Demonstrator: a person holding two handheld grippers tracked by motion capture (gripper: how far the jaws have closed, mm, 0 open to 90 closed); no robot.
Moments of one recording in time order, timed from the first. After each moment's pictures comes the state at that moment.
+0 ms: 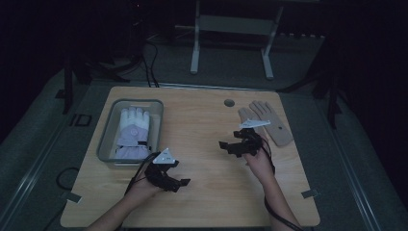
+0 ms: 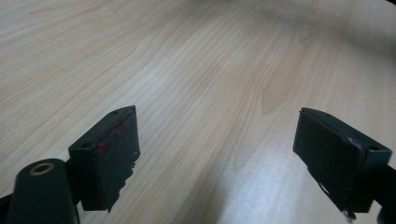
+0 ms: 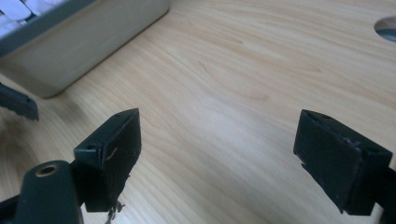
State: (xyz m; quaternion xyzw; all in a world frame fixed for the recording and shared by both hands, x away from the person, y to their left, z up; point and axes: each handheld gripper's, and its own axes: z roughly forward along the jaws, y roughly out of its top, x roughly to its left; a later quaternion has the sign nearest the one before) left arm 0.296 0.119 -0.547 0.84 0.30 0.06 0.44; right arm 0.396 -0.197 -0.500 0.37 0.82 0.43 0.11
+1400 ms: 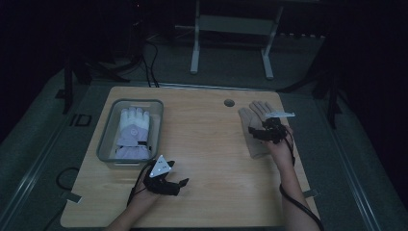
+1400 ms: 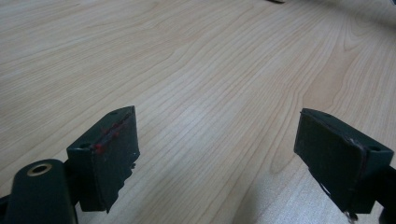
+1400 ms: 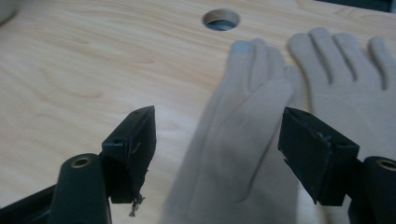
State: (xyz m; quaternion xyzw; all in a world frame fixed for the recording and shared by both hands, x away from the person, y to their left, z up) left arm 0.280 0.123 -0.575 0.80 0.32 0.15 0.48; right arm 0.450 -0.280 -0.506 0.47 0.77 0.38 0.21
